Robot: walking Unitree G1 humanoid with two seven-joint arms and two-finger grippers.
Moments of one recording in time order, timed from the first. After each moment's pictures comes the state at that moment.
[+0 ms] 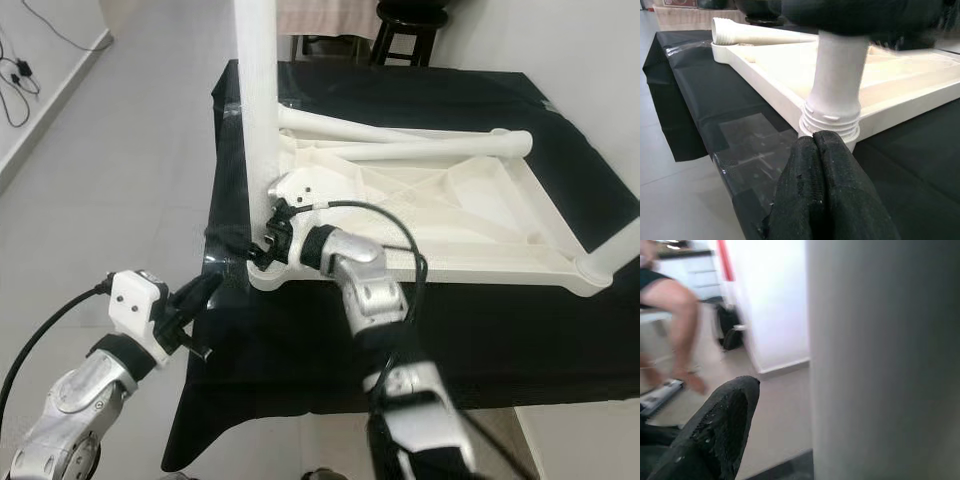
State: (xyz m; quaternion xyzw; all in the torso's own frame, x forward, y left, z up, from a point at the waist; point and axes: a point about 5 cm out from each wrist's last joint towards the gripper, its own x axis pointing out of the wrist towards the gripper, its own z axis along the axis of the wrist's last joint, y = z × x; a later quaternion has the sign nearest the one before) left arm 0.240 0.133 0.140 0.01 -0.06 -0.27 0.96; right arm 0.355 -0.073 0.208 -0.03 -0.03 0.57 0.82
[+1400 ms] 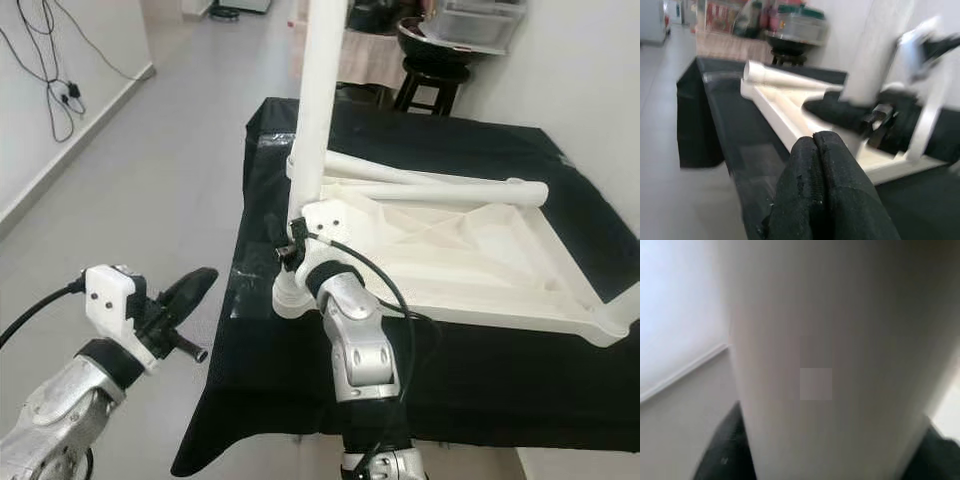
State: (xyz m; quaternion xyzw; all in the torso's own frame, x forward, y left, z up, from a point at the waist) left arm 0.211 0.123 0.171 -0.08 -0.05 -0.24 0.97; right arm 0.320 -0.087 0.154 0.02 0.04 0.19 0.98
